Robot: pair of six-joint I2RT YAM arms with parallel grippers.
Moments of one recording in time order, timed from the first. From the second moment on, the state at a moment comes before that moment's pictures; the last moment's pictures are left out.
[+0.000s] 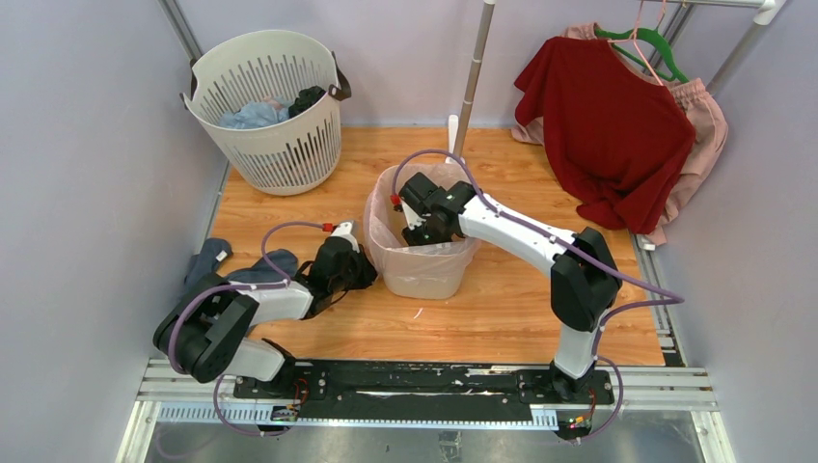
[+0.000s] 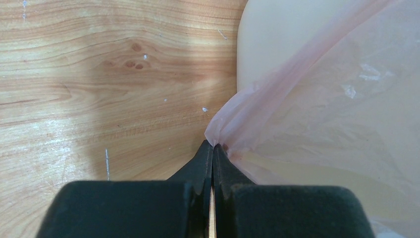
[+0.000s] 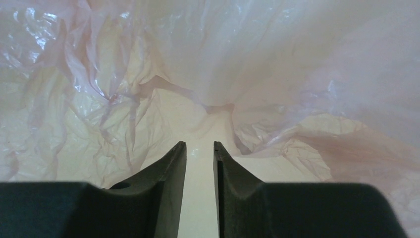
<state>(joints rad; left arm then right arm) -0.55 1.38 0.34 0.42 0.01 -0.62 0.82 1.81 1.53 -0.98 -0.15 0.18</state>
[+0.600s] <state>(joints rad) -0.55 1.30 0.34 0.34 0.04 -0.62 0.82 1.94 1.47 -0.88 -0.15 0.16</state>
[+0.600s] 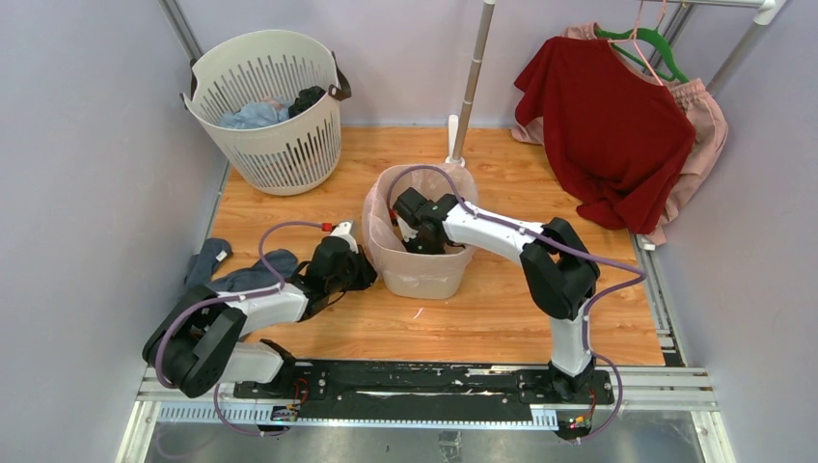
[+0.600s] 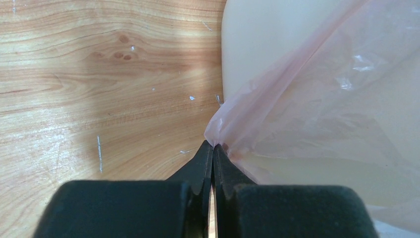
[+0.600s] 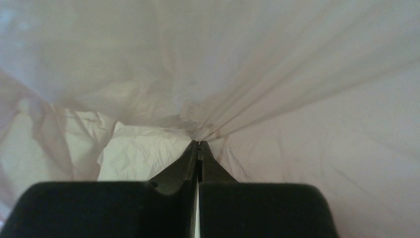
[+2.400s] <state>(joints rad) -0.58 1.36 0.38 0.31 -0.03 -0.58 0.82 1.82 1.52 -1.03 -0.15 0.16</state>
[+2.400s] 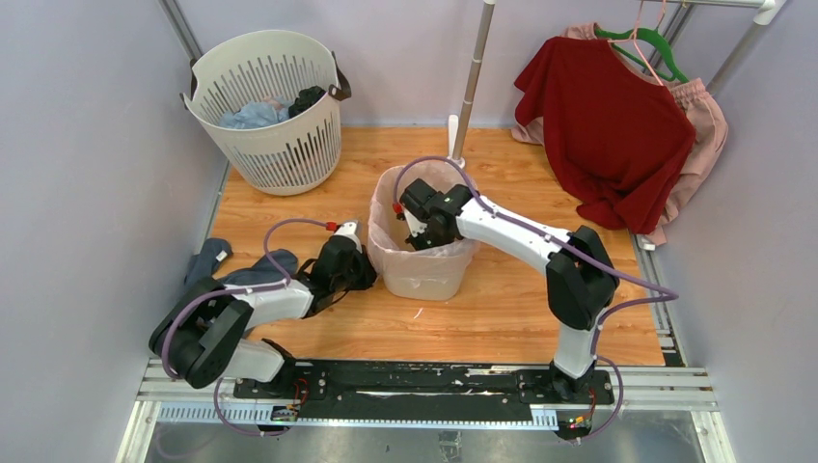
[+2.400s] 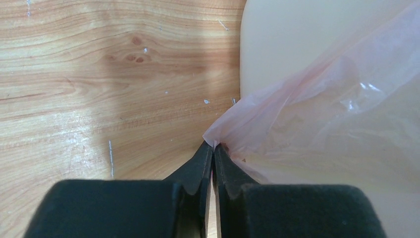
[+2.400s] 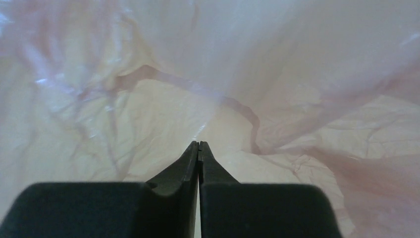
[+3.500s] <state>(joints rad) -0.58 1.09 0.40 -0.03 -0.08 -0.54 0.83 1.79 1.48 -1.02 -0.12 0.16</state>
